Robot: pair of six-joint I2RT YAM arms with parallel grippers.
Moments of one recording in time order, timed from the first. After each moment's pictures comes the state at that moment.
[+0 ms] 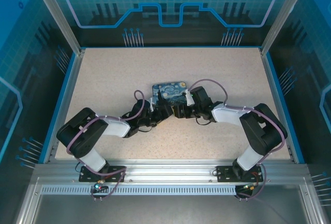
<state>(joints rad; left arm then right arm) -0.61 1.63 0.50 0.59 0.32 -1.14 0.55 1.64 0.76 0.00 -0.34 0.44</state>
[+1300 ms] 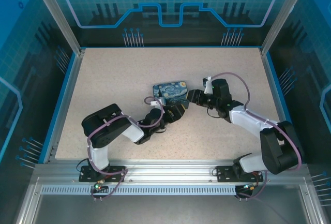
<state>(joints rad) -0.83 1.88 0.55 1.02 -0.11 -1.13 0.35 1.40 0.72 0.09 -0.41 0.67</state>
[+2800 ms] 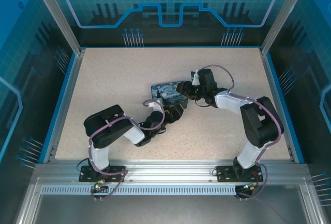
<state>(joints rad) -0.85 1.90 0.55 1.04 -0.27 -1.09 0.41 1.72 0.97 0.09 -0.46 0.80</state>
